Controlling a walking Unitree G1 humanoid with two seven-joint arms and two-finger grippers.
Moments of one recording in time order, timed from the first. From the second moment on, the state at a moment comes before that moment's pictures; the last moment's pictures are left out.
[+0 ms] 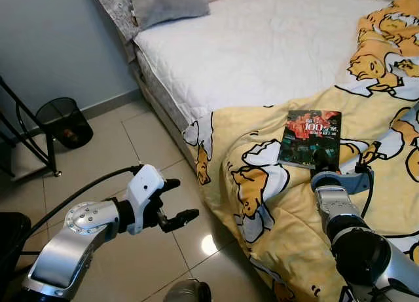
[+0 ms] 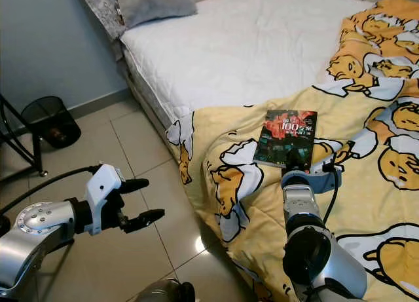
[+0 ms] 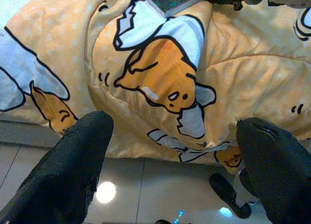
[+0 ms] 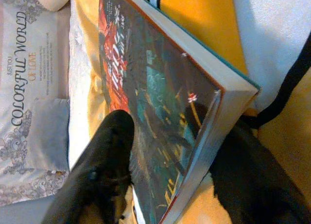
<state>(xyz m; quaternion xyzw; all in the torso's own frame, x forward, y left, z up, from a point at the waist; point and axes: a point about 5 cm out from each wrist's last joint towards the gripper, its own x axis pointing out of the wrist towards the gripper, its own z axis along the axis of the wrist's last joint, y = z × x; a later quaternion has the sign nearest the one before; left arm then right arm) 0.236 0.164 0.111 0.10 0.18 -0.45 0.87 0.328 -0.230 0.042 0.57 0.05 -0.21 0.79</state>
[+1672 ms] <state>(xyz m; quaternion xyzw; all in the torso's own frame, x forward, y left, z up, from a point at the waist) 0.293 0.143 0.119 0.06 0.02 -0.22 0.97 0.300 -0.261 0.115 0.05 -0.12 -0.13 0.98</state>
